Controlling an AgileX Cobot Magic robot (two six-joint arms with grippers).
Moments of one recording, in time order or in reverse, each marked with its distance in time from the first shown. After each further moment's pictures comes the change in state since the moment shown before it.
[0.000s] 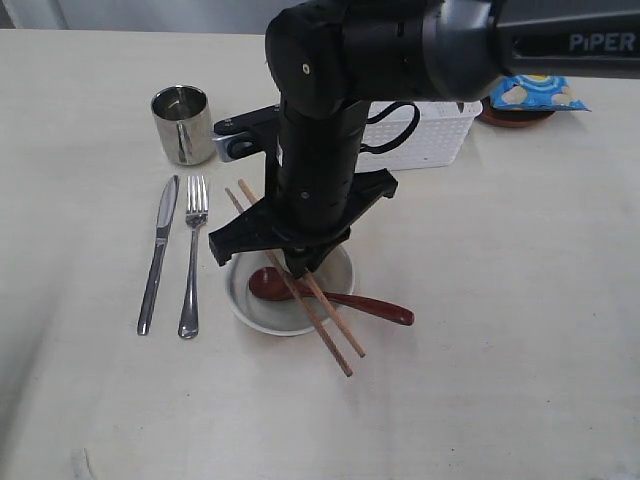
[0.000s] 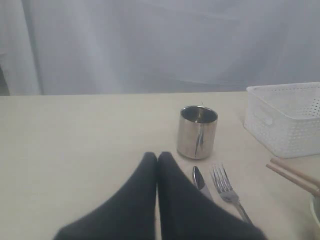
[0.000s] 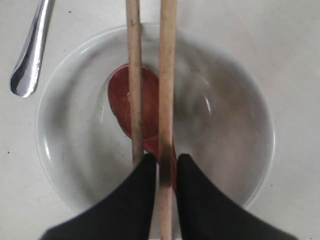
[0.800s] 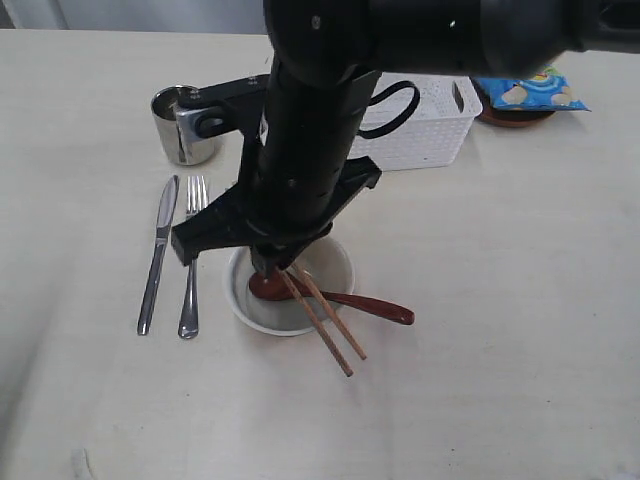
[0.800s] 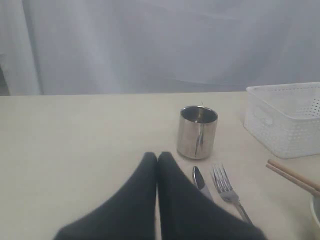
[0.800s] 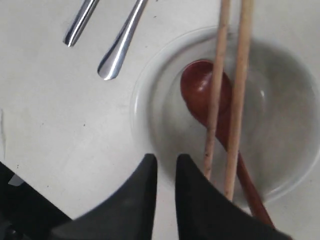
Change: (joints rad) left arm 0.000 0.000 0.000 0.000 0.000 0.000; right arm 0.053 -0.108 0.000 0.083 0.010 -0.071
